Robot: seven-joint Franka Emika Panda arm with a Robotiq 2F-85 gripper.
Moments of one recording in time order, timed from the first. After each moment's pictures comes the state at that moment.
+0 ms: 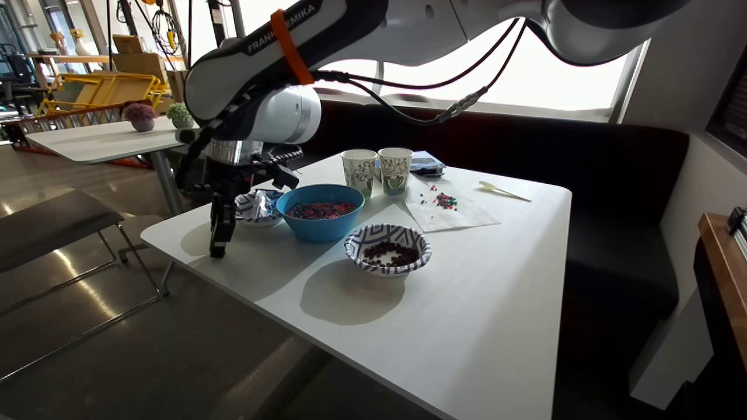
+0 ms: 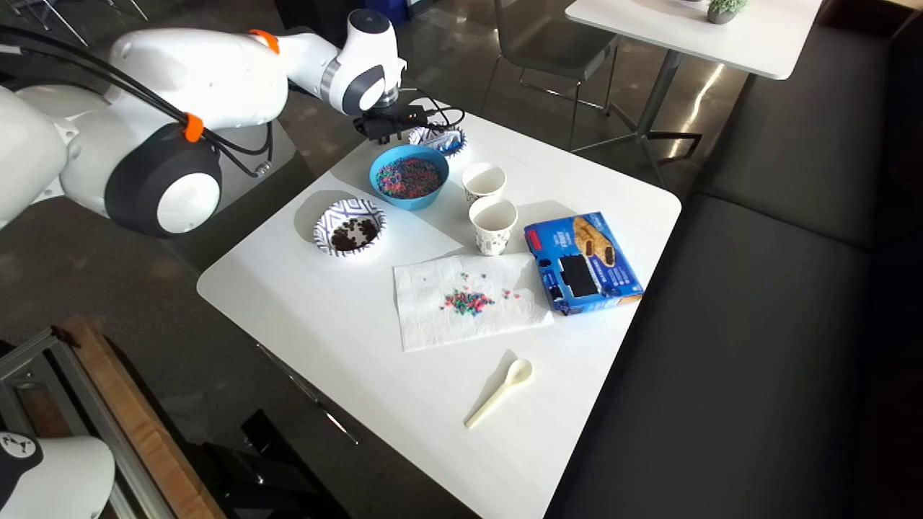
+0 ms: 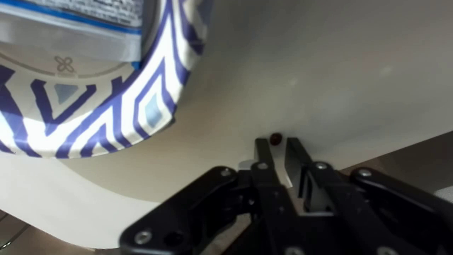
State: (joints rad) arm 0.21 1.48 0.22 -0.62 0.05 2.30 -1.00
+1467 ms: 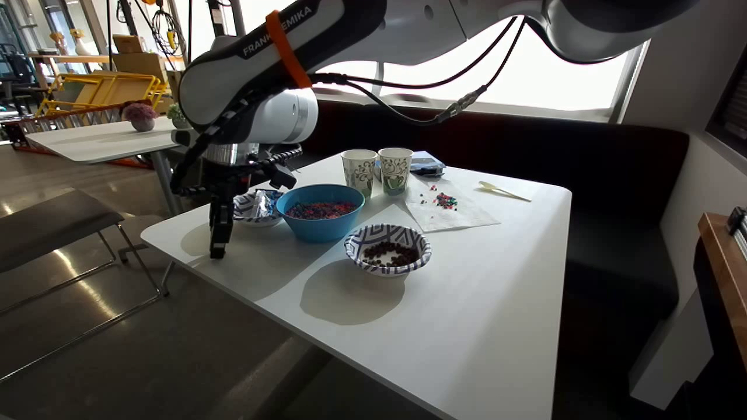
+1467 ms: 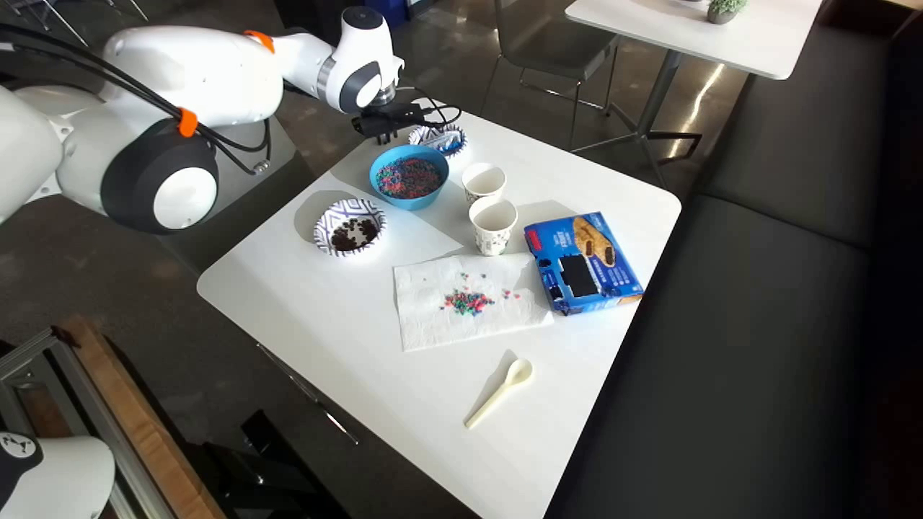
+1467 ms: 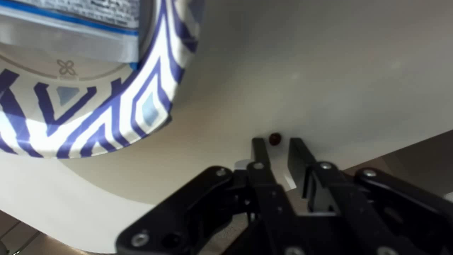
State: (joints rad) arm 0.23 1.48 0.18 -0.61 0.04 2.29 -0.94
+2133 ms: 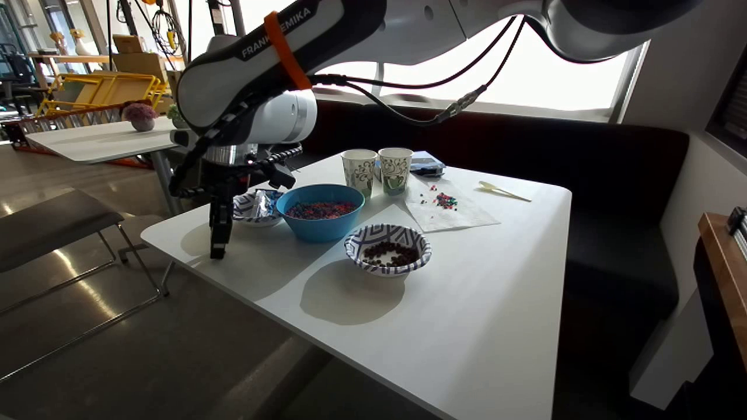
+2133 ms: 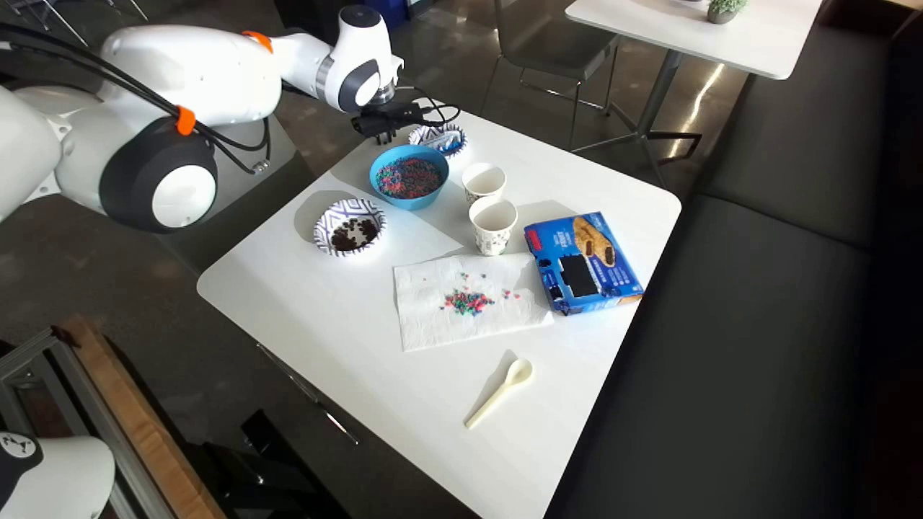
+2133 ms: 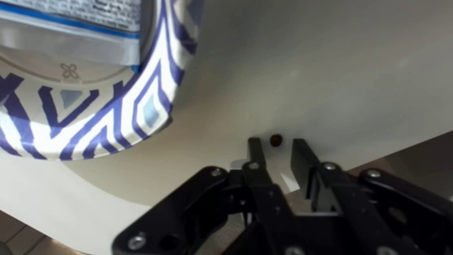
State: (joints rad) arm 0.24 1.48 0.17 -0.61 0.03 2.29 -0.91
